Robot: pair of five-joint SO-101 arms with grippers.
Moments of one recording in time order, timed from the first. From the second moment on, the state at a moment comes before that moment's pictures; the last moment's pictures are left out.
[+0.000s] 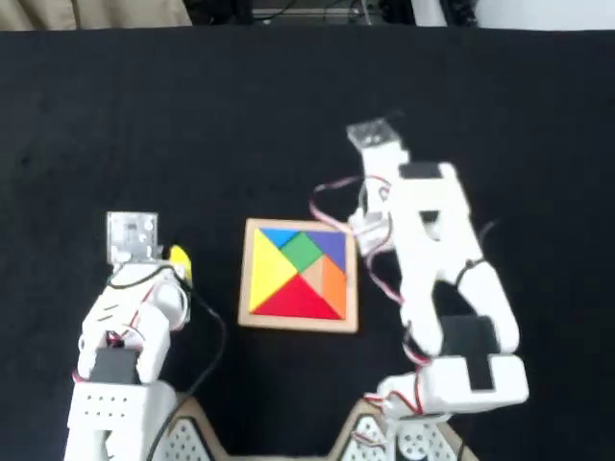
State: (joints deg) left arm -2.7 -86.0 91.7 40.5 0.9; right arm -2.8 1.1 27.8 65.2 16.0
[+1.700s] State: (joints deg) left arm -5.4 -86.7 72.3 43.7 -2.0; right arm -4.0 -51.6 13.5 82.6 19.1
